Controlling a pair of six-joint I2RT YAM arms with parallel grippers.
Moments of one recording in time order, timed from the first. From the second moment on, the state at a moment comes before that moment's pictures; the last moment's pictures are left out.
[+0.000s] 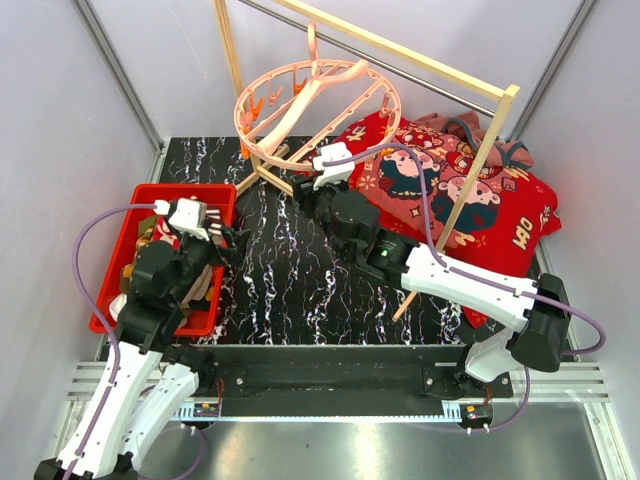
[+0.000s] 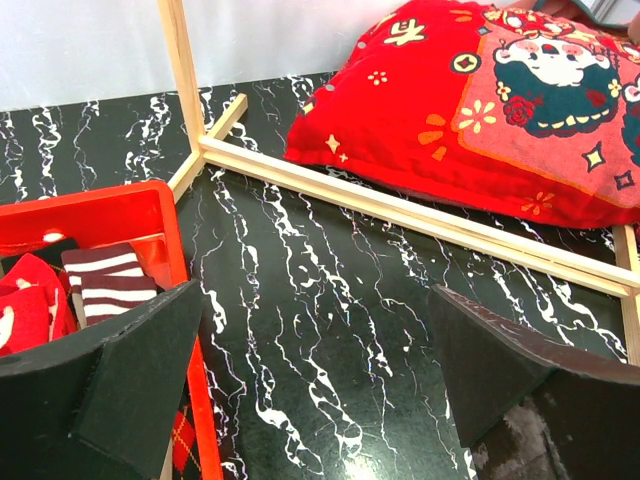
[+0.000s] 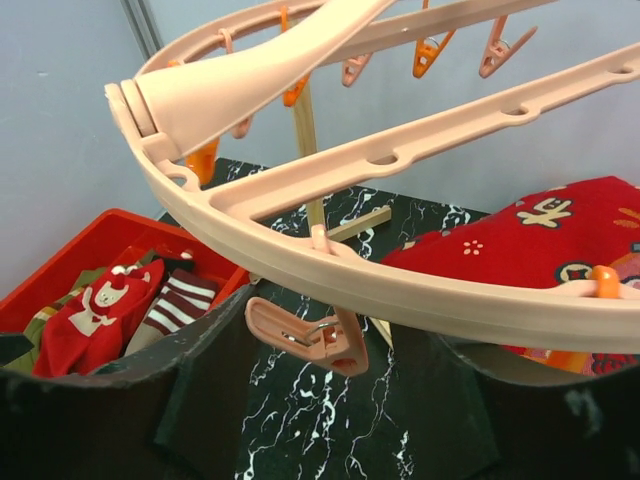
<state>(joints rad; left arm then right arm) -0.31 0.54 0.73 -0.30 0.06 -0.10 1.07 1.49 1.33 0.24 0.68 0.05</state>
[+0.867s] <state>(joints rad) -0.31 0.60 0.73 -0.30 0.12 -0.11 1.06 1.48 1.38 0.06 0.64 0.33</state>
